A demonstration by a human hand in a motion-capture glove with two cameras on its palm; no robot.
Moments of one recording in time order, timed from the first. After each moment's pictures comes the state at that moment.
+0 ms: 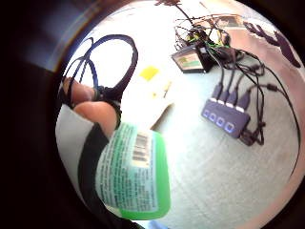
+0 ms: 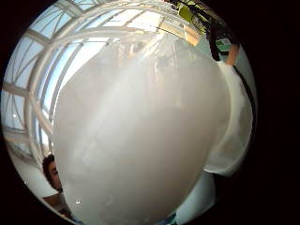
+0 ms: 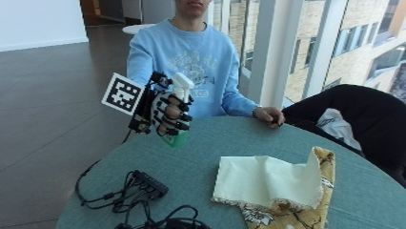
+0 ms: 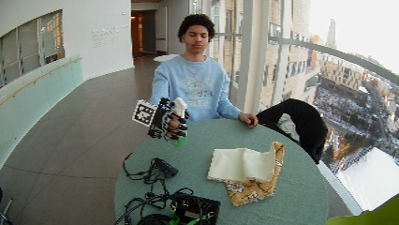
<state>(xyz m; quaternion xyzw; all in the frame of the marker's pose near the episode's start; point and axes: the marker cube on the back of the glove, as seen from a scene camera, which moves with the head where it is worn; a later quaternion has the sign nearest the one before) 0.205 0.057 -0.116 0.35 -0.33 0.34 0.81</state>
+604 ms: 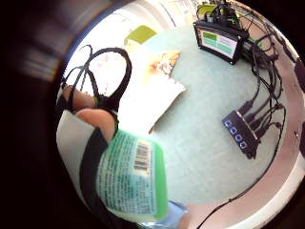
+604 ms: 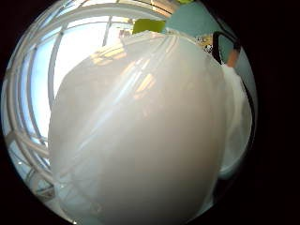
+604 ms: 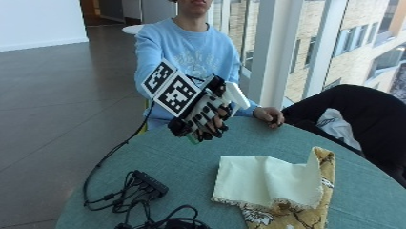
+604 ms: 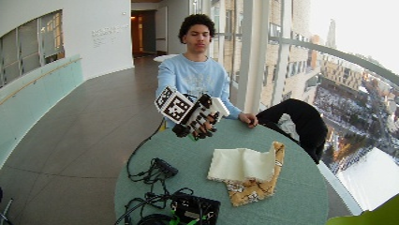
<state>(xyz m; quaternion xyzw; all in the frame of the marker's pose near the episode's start) 0.214 -0.057 -0.137 0.09 -0.31 0.36 0.88</state>
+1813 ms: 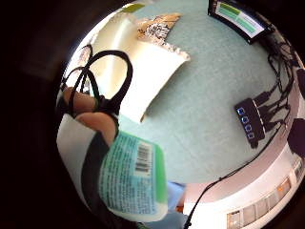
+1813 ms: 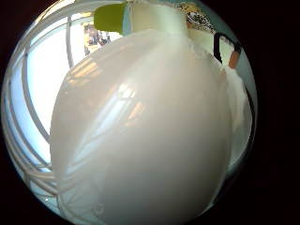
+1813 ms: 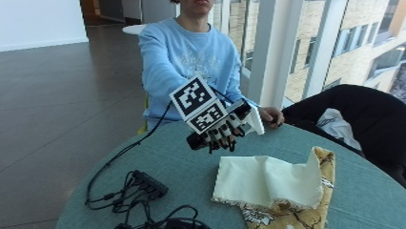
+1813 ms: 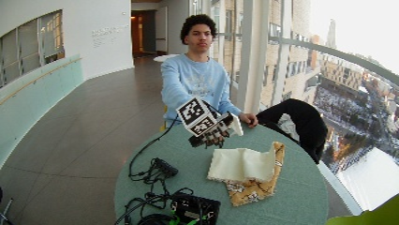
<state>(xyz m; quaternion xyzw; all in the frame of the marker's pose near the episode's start) 0.206 -0.096 -0.102 -0.08 -0.30 0.40 0.86</state>
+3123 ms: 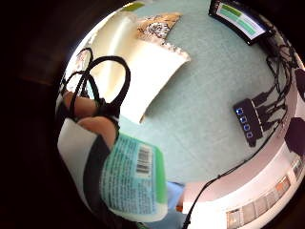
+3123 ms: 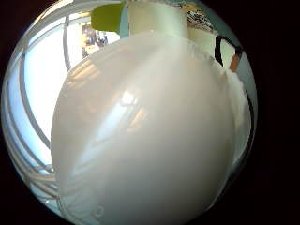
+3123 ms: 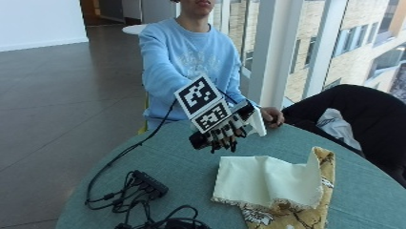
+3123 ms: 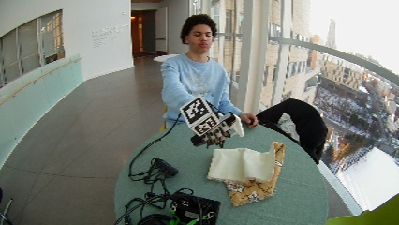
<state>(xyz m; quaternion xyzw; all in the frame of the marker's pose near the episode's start) 0.202 -0.102 -0.100 -0.09 -0.29 0.40 0.87</state>
